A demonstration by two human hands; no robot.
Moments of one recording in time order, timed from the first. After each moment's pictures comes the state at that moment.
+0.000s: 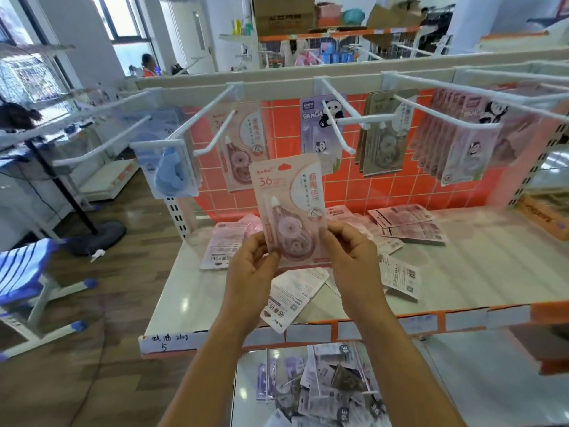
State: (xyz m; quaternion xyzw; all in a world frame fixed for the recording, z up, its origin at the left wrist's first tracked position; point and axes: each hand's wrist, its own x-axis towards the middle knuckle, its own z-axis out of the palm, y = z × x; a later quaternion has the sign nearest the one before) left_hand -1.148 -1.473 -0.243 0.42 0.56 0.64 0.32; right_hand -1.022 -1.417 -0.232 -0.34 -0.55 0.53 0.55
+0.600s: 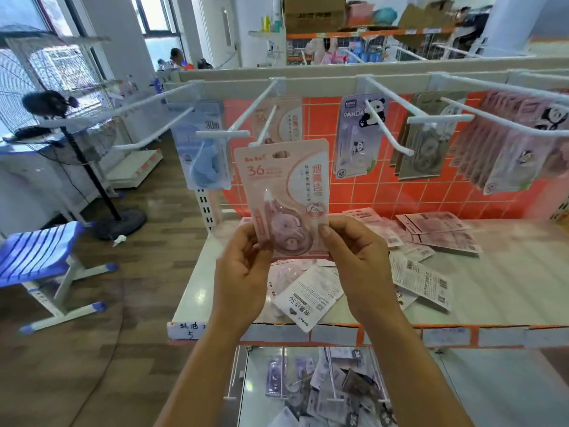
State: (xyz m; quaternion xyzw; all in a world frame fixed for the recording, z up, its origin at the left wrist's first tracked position) left_hand -1.184 -1.509 -0.229 0.46 0.54 0.68 0.17; right_hand -1.053 -1.439 -0.215 -0.23 -0.61 0.54 0.54
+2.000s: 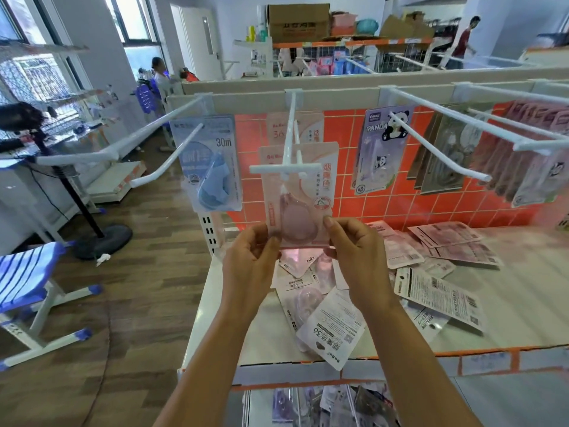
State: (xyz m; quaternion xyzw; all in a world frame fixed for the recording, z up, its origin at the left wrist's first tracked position) left_hand -1.256 -1.449 -0.235 0.42 0.59 0.65 0.22; right_hand -1.119 -1.391 -0.220 -0.39 -0.59 0.47 0.53
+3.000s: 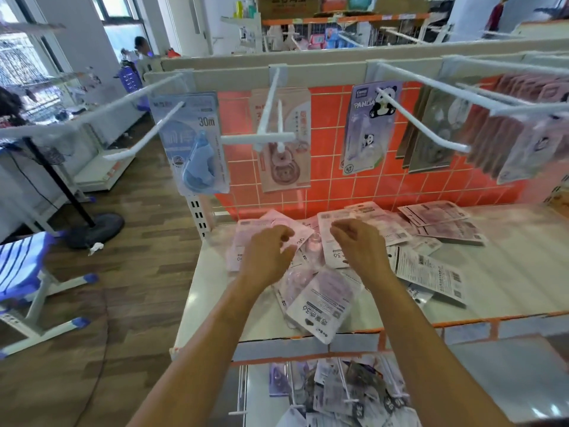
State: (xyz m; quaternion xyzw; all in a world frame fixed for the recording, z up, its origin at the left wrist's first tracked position) left_hand -1.248 -1.411 -0.270 0.59 0.75 0.28 0.15; right_hand -1.084 -1.350 -0.272 -0.53 -0.68 0.35 0.36
